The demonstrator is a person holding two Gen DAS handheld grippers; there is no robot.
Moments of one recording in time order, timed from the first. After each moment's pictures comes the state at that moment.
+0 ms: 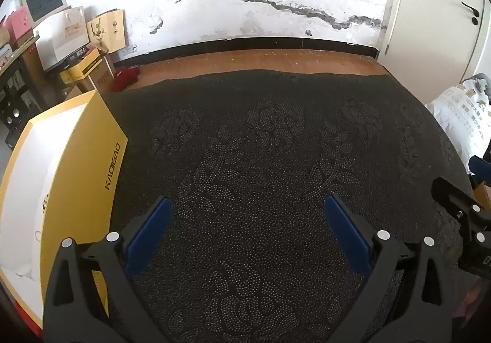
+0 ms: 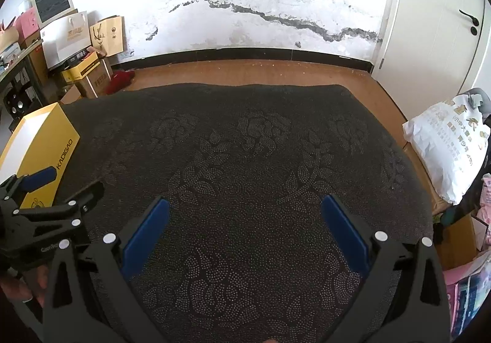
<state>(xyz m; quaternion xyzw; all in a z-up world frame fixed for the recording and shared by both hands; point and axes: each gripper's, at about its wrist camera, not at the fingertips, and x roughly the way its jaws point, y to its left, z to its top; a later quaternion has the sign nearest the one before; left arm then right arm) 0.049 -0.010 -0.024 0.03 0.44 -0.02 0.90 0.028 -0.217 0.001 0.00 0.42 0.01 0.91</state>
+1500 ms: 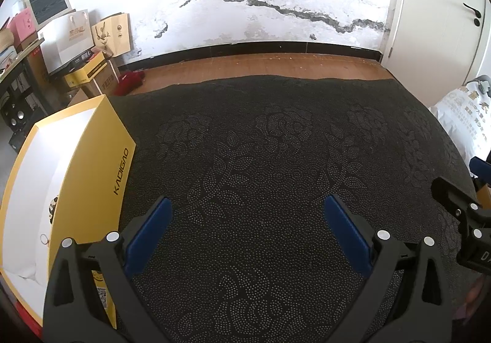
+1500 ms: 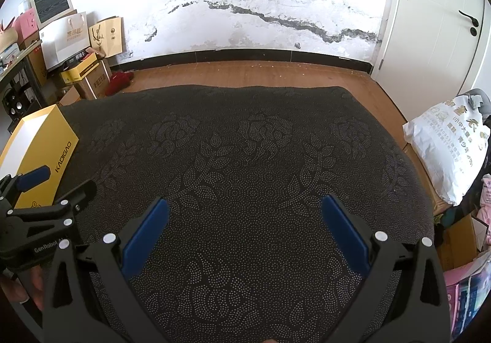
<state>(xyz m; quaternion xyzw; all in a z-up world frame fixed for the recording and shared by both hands) 0.048 -0.006 -0.020 0.03 0.43 -0.01 0.90 0.031 -0.213 -0.001 0.00 0.42 0.01 0.91</state>
